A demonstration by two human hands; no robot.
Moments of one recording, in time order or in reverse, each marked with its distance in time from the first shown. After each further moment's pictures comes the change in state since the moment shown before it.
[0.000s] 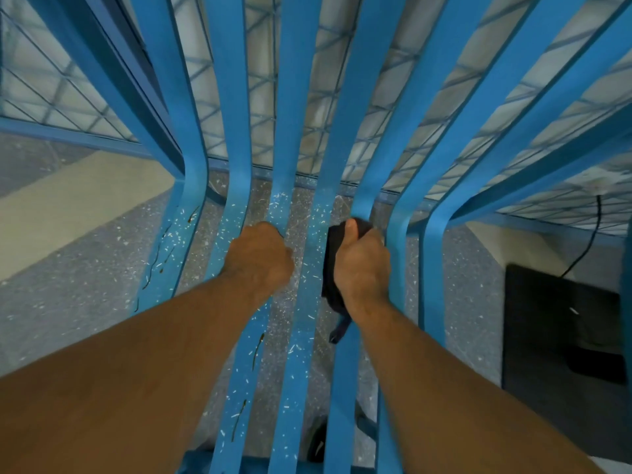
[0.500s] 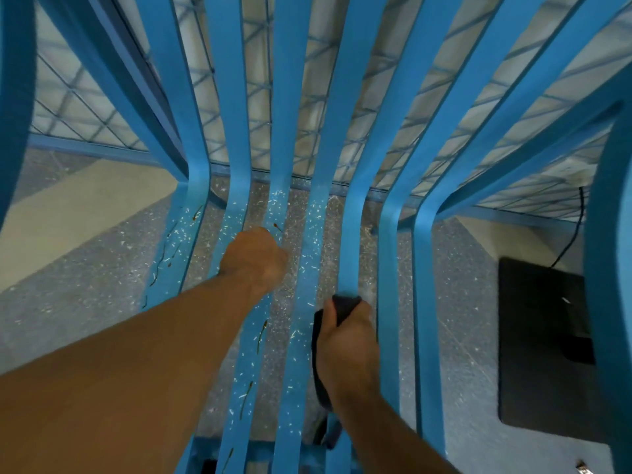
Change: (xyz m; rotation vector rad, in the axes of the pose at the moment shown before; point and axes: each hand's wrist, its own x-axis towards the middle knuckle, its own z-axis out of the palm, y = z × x) left_hand -0.015 -0.007 -0.001 0.039 0.007 0.007; right_hand -0.104 0.069 0.000 -0.029 -0.039 0.034
